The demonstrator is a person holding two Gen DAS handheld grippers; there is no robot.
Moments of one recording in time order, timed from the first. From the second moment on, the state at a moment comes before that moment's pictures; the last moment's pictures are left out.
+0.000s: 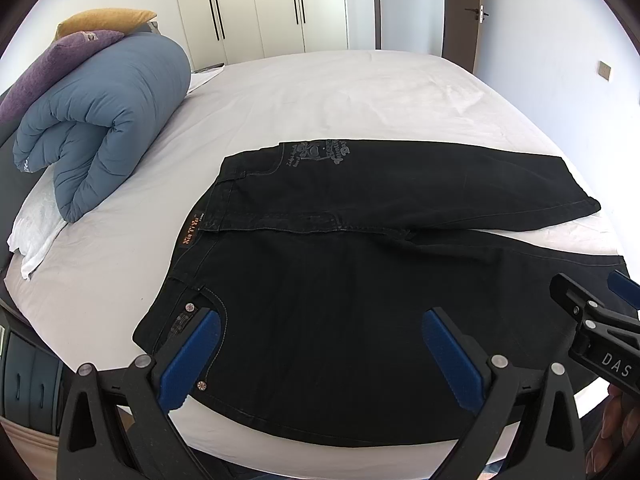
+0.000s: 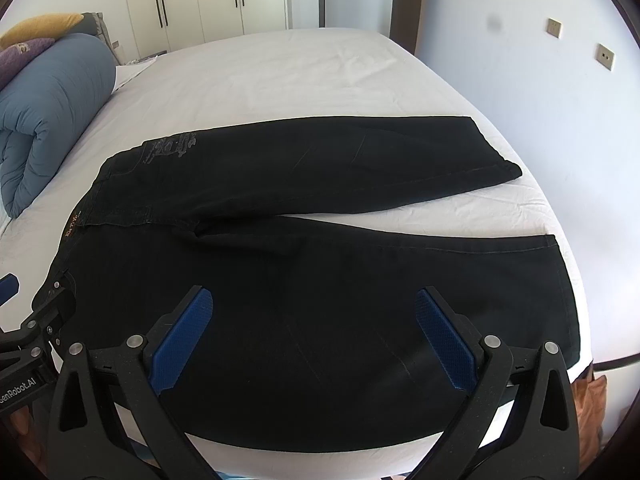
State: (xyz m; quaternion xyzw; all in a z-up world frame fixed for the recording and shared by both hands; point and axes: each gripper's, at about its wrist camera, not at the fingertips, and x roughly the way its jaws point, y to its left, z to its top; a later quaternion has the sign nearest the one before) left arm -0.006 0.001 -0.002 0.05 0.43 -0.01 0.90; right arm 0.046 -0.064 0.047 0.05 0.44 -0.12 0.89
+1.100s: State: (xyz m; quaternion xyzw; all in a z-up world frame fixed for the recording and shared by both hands) left arm -0.007 0.003 -0.001 0.05 0.44 -0.01 0.90; right arm 0.046 -0.057 0.040 0.05 0.44 -0.12 0.89
